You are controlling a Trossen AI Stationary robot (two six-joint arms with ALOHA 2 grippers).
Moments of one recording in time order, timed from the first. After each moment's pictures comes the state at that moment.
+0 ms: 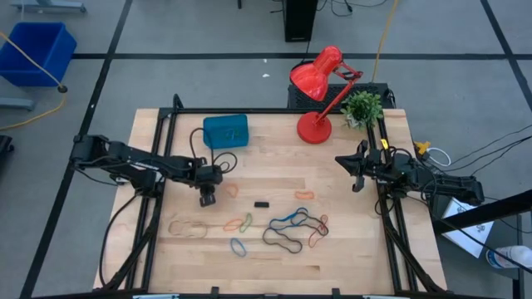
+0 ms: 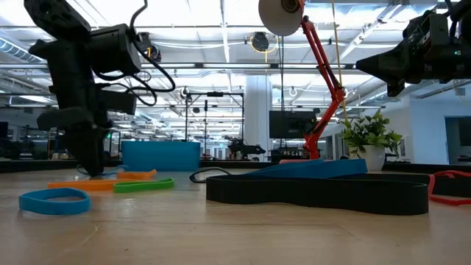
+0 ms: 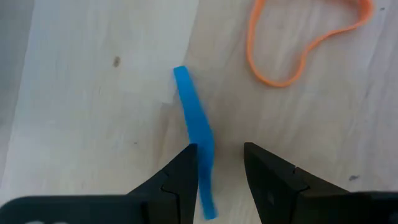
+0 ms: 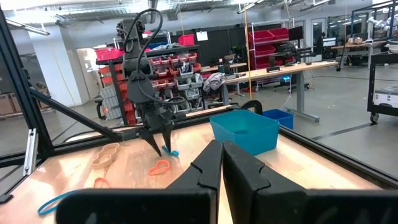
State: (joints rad) left arm 0.02 1.33 0.54 -0.54 -0.11 -0.22; right arm -0.14 0.01 0.02 0.09 0.11 0.14
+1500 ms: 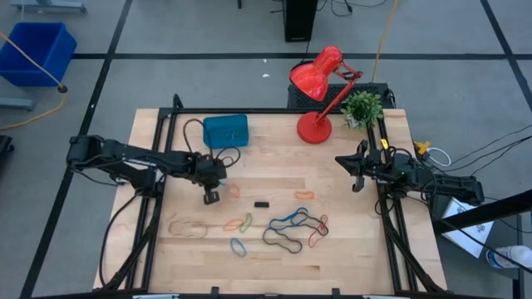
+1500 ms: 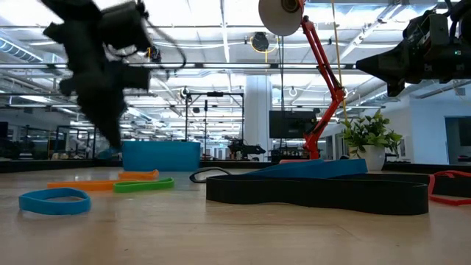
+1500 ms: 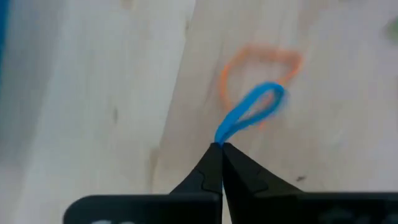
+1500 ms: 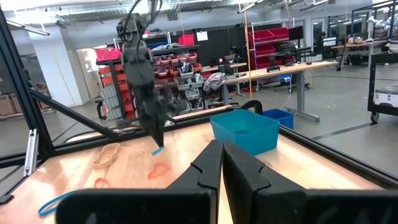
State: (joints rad) left arm 0.04 1.28 0.66 -0.55 -0.04 -0.18; right arm -0.14 0.01 0.02 0.10 0.11 0.14
